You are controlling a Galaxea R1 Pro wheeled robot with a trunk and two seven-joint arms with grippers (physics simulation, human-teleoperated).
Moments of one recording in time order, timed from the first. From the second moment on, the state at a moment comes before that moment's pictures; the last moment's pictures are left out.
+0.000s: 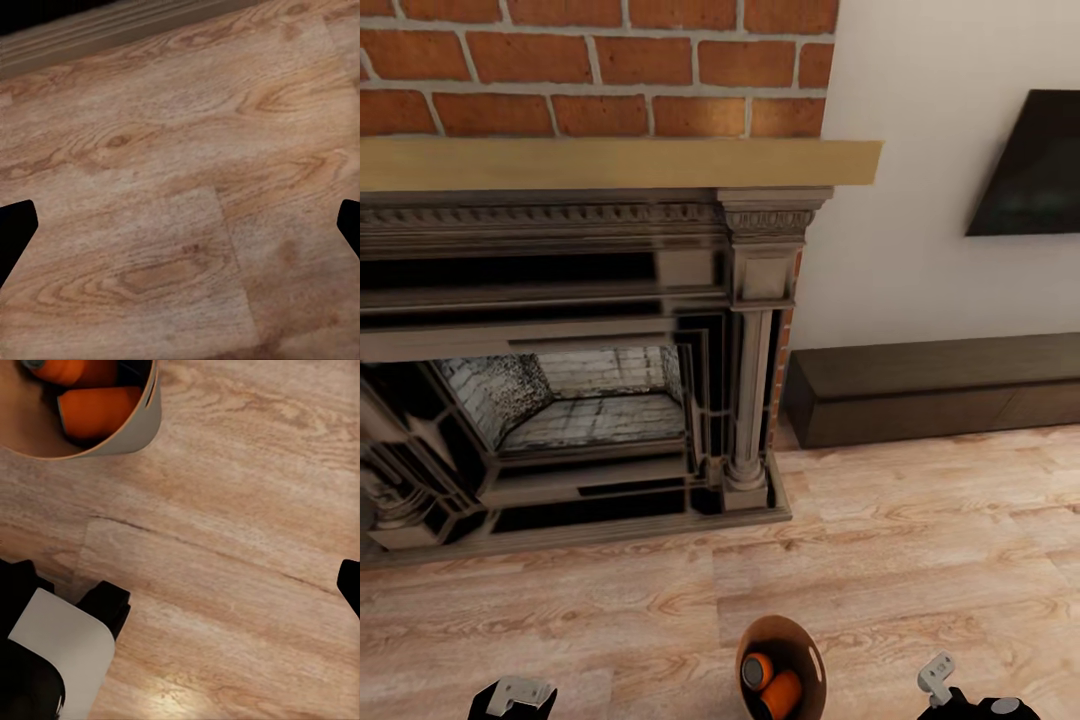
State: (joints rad) left arm -0.37 0.20 0.39 -0.14 -0.43 -0.45 -0.20; right arm -0.49 -0.27 -0.47 -0.15 0.81 -0.06 0.56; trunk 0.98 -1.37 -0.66
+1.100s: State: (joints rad) left arm -0.37 0.20 0.39 -0.04 -0.43 -0.44 -0.19; right arm -0.49 -0.27 -0.47 -0.12 0.81 -0.06 0.54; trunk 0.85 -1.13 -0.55
